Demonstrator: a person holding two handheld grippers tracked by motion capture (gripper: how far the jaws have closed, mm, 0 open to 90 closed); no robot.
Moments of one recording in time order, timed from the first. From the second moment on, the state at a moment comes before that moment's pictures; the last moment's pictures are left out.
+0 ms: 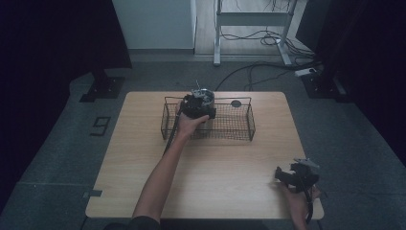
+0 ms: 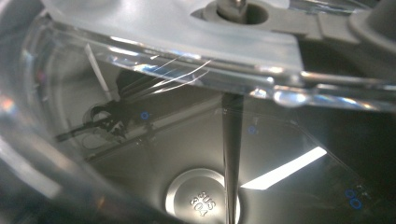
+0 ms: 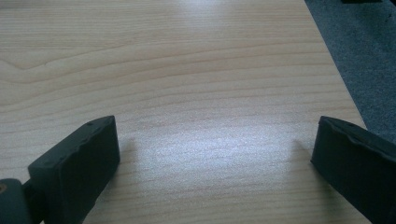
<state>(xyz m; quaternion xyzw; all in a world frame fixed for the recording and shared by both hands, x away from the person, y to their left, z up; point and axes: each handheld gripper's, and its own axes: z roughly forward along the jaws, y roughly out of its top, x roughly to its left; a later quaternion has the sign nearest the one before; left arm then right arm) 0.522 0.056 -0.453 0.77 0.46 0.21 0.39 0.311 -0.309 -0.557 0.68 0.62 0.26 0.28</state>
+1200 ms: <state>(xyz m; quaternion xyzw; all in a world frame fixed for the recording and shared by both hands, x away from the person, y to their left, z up) 0.510 0.059 -0.472 0.75 0.49 0.21 0.39 0.310 -0.308 -0.557 0.68 0.62 0.26 0.29</state>
